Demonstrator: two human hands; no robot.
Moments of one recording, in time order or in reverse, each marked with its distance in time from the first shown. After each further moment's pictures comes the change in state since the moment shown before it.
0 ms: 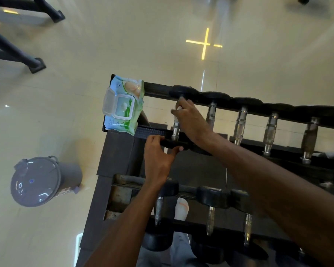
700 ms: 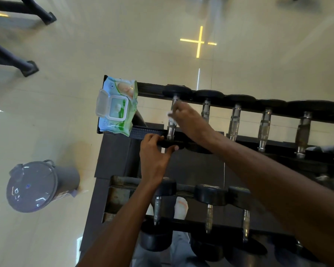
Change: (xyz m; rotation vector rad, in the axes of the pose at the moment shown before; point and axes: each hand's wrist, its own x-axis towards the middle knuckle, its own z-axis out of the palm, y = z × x) left_hand 0.001 0.003 -0.001 -0.002 -0.029 0.061; right_hand -0.012 0.013 -0.003 0.010 -0.012 -0.074
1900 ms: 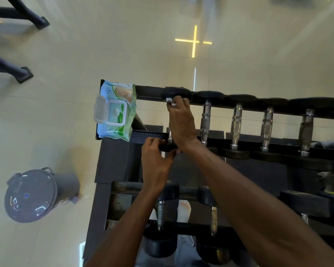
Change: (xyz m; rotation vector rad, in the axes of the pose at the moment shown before) left_hand 0.004 0.000 0.000 -0.006 -0.040 0.006; right_hand 0.031 -0.029 0.042 -0.141 0.384 0.370
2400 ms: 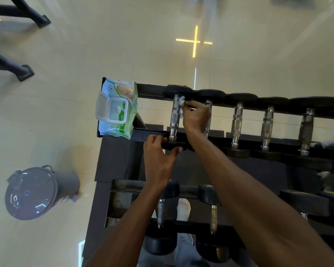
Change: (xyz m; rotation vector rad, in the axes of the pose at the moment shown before) left_hand -0.003 0.003 0.003 0.008 0.023 -0.001; right_hand 0.010 0.011 -0.019 0.667 0.215 0.733
